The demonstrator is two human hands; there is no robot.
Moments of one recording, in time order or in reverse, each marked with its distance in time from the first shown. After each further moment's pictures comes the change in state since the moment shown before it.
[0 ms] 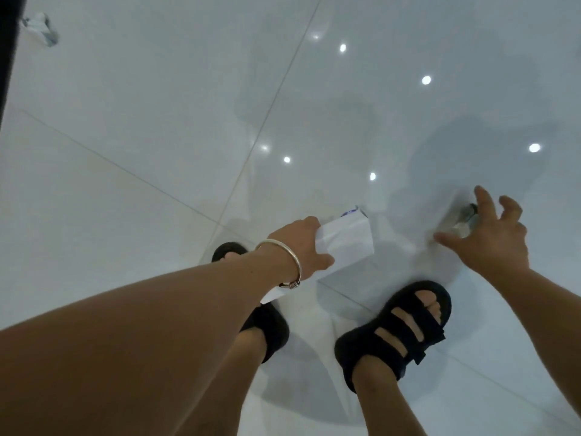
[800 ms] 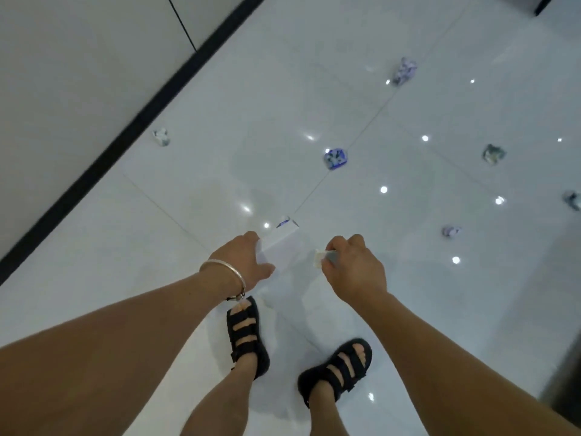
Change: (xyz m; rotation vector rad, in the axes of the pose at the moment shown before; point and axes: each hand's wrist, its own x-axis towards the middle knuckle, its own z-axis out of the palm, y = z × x) left_hand -0.224 -0.009 -0.232 -0.179 0.351 -0.121; right_hand -0.200 -0.296 -0.237 -0.246 -0.039 -0.485
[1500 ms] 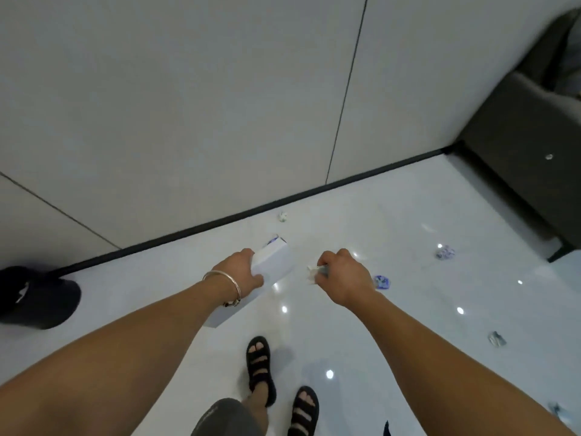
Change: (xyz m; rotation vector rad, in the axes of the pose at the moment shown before) left_hand -0.347 -0.090 -0.197 -0.305 0.415 -0.257; right_hand -0.222 -0.257 -0.225 -0.262 0.009 -0.565
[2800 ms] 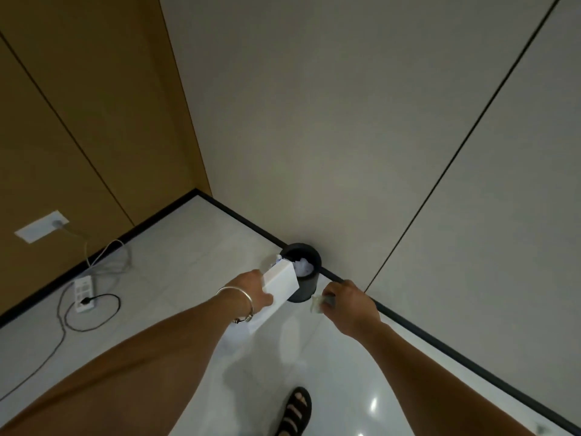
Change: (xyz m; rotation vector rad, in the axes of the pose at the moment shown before) left_hand -0.329 -0.698 -0.173 -0.472 0.382 -0.799; right_hand -0.040 -0.773 0.280 -0.337 -0.237 -0.919
